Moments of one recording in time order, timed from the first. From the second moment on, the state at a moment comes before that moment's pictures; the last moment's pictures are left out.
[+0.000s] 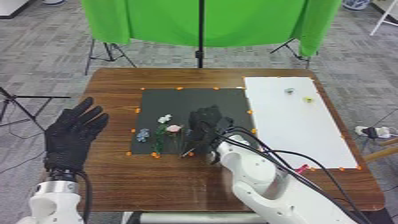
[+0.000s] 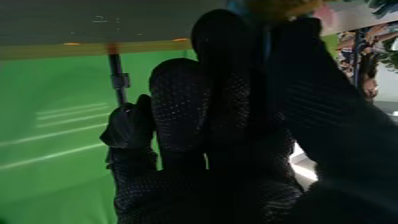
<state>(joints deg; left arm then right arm) 128.2 -62.6 -96.3 -126.8 34.6 14.3 16.8 -74.7 -60.4 39.5 -105.7 -143.2 -4.3 22.5</state>
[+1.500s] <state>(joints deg) 129.2 -61.5 -94.5 -126.7 34.0 14.6 19.8 -50.4 -40.9 37.9 -81.3 -116.5 1.1 52.9</state>
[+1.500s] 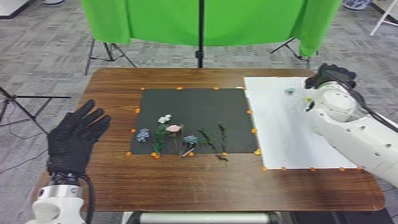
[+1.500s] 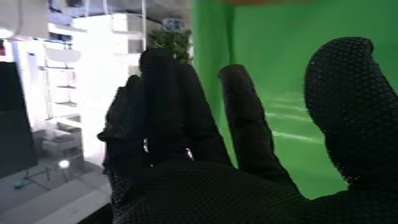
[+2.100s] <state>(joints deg) 128.4 -62.0 -94.2 -126.5 34.0 14.6 19.1 -54.8 -44.7 39.3 -77.8 -120.4 -2.6 50.0</state>
